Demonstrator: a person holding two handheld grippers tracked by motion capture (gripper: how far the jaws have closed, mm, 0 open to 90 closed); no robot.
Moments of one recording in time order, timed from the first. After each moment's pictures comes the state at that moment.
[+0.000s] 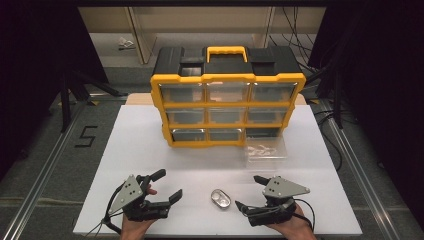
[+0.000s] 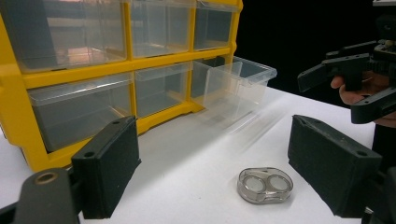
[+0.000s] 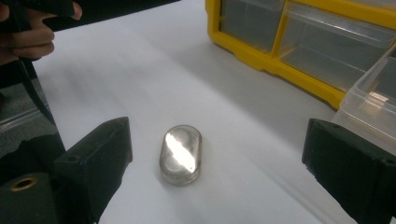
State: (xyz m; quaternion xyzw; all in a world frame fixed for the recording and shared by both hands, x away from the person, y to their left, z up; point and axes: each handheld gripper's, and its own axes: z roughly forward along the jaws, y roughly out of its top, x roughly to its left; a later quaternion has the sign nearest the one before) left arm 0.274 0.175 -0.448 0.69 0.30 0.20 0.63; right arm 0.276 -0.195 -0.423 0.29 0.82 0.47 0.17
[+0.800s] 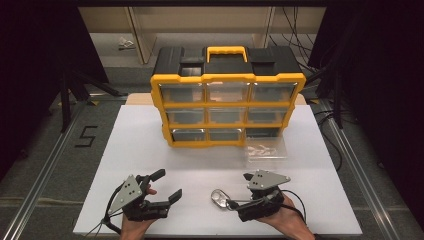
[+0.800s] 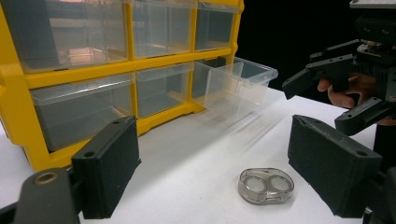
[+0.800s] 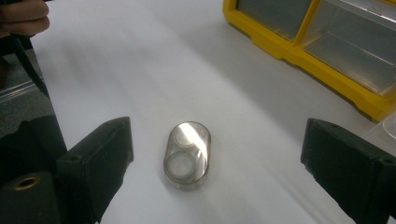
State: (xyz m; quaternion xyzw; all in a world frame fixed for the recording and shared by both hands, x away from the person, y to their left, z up) left arm 0.274 0.176 -0.449 0.69 0.30 0.20 0.63; right arm 0.293 -0.170 -0.419 0.27 0.85 0.42 0.15
